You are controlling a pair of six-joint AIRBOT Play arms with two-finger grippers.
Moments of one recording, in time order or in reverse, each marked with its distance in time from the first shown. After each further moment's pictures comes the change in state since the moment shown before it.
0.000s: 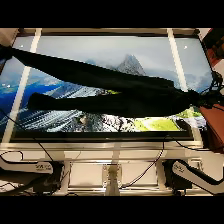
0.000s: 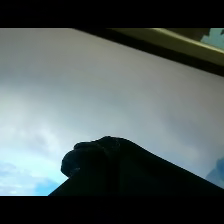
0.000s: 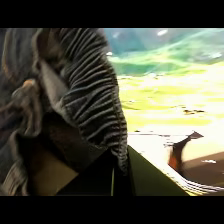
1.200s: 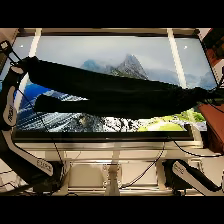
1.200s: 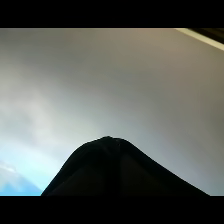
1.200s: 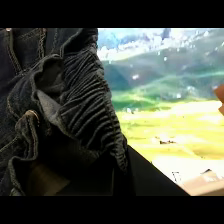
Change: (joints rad) left arm -0.175 -0.373 -0.002 0.055 0.475 -0.124; right arm -0.001 0.078 -0.011 -0.063 -0.120 0.008
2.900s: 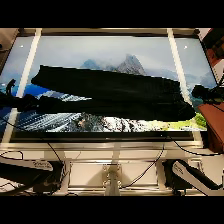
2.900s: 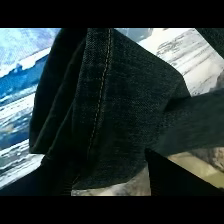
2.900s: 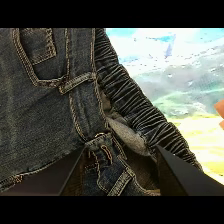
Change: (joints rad) left arm 0.373 0.241 -0.349 0.052 -1.252 0.089; right arm 0.000 -0.021 0.000 0.019 -0.051 0.010
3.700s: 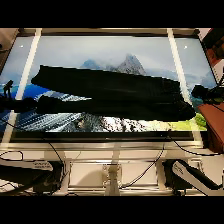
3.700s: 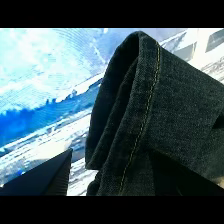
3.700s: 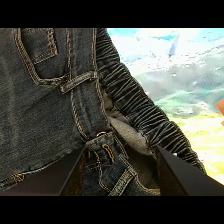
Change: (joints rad) left arm 0.012 0.026 -0.053 0.047 0.171 0.122; right arm 0.000 0.000 0.000 0.007 0.005 0.001
